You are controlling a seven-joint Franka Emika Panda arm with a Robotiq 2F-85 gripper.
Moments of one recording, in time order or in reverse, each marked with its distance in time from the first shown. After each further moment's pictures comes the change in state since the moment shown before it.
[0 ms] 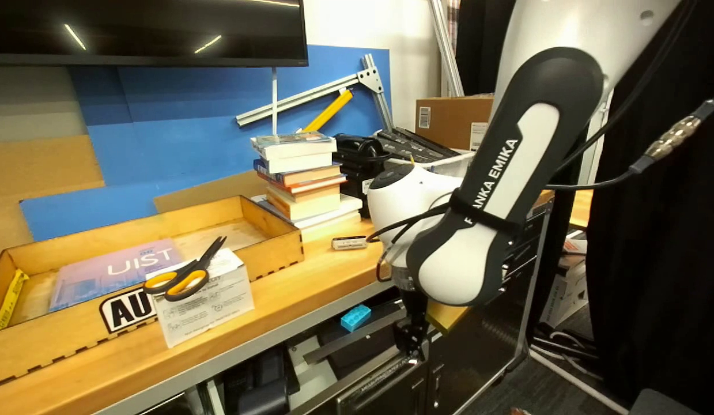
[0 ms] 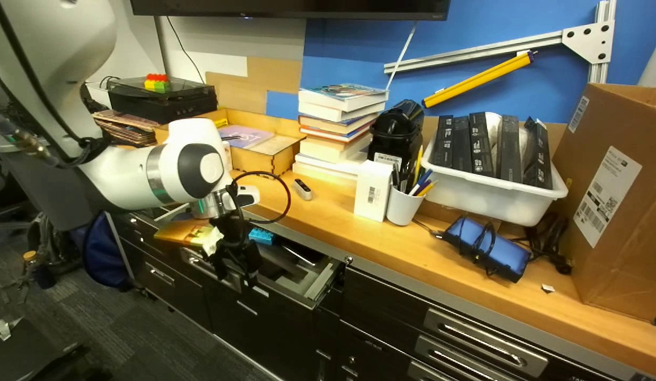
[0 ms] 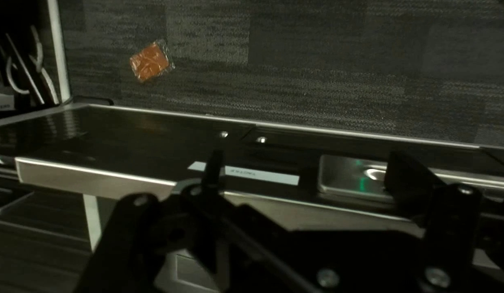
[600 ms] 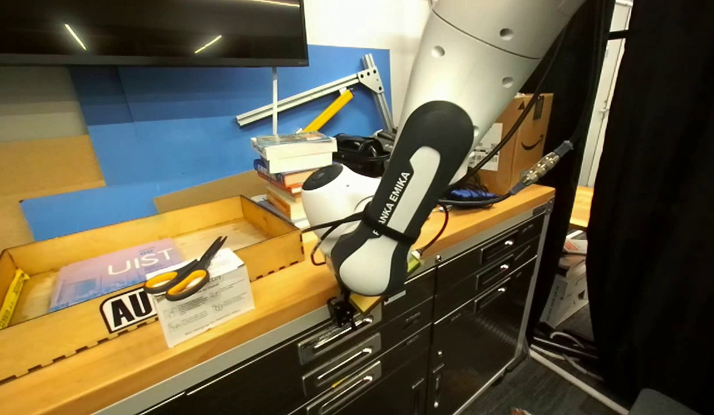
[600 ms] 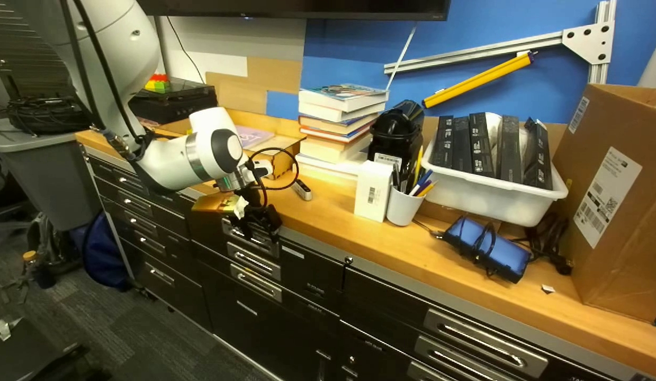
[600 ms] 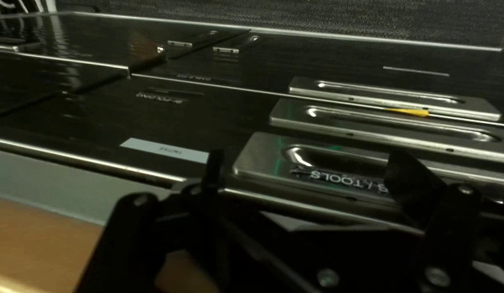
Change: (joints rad) arm 0.138 0.236 -0.055 0.368 -0.013 -0.001 0.075
